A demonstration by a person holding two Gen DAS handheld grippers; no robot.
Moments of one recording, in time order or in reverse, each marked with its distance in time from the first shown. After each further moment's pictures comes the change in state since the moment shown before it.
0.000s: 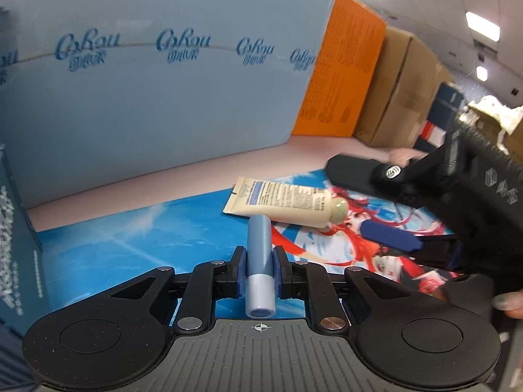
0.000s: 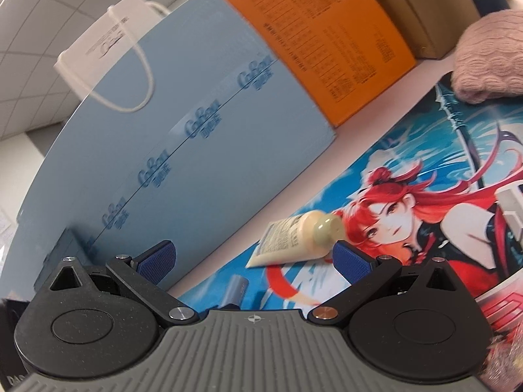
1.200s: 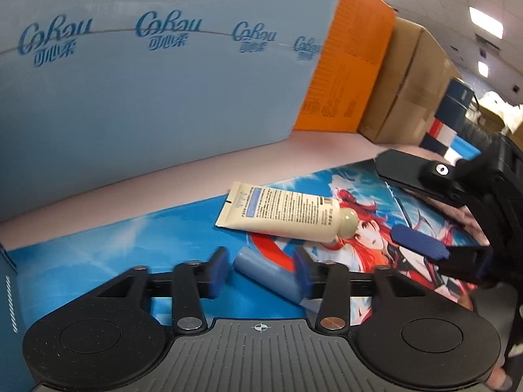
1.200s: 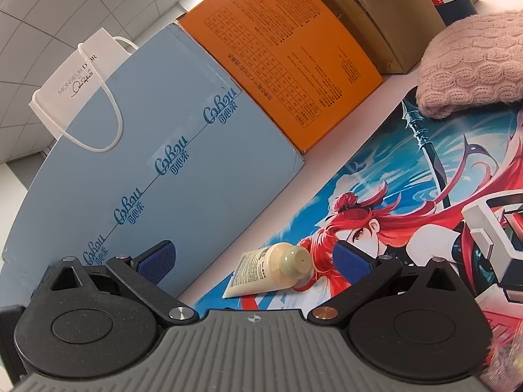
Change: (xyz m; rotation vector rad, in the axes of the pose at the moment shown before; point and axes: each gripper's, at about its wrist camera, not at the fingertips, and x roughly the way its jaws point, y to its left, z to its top) left arm 0.036 0.000 0.017 0.001 0.048 -0.001; right arm -0.007 -0.020 0.010 0.090 -0.098 -0.097
